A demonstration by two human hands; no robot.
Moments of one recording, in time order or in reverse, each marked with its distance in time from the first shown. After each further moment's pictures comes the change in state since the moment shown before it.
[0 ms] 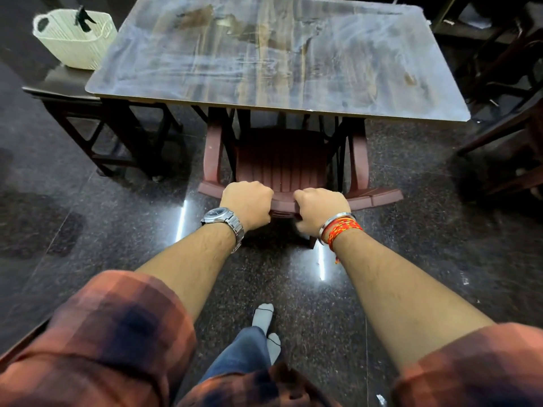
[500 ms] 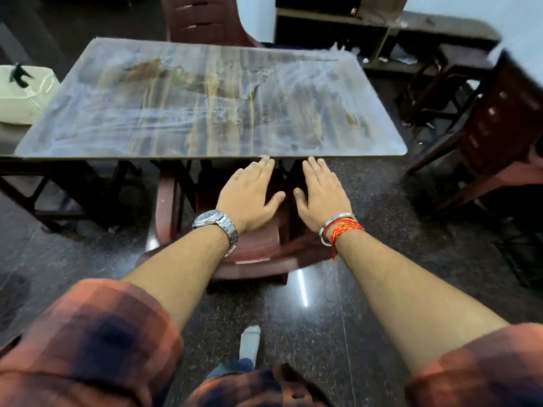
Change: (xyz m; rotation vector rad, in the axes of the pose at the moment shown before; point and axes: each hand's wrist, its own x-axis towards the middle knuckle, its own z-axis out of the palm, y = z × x) left_hand 0.123 0.038 -0.058 -0.292 0.342 0.149; right_hand 0.036 0.117 -0.053 0.208 0.357 0.295
